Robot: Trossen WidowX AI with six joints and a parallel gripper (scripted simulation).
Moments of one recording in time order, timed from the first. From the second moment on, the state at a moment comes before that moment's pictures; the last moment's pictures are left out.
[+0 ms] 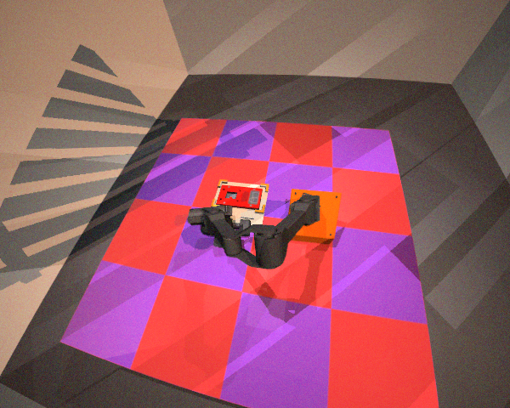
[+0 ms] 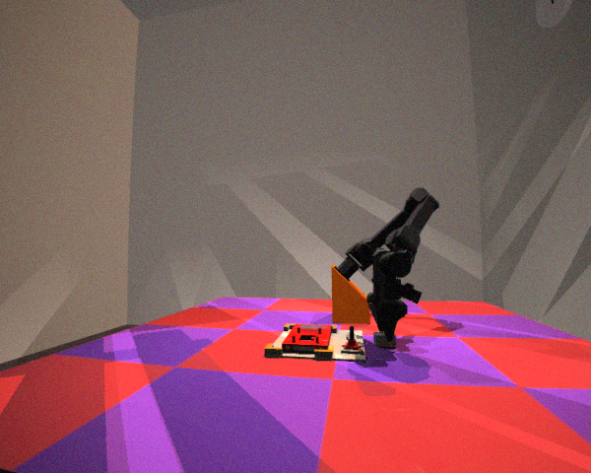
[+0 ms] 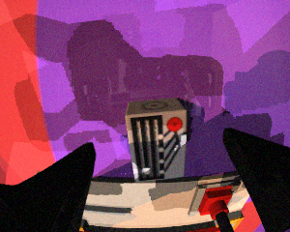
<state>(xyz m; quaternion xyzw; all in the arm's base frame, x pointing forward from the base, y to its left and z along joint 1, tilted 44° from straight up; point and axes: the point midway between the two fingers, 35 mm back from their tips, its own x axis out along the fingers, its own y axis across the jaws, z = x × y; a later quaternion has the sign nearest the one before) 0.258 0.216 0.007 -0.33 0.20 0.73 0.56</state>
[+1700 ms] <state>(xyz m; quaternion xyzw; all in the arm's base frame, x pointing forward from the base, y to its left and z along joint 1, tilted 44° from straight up) 0.276 0.162 0.057 -0.33 0.21 0.73 0.56</state>
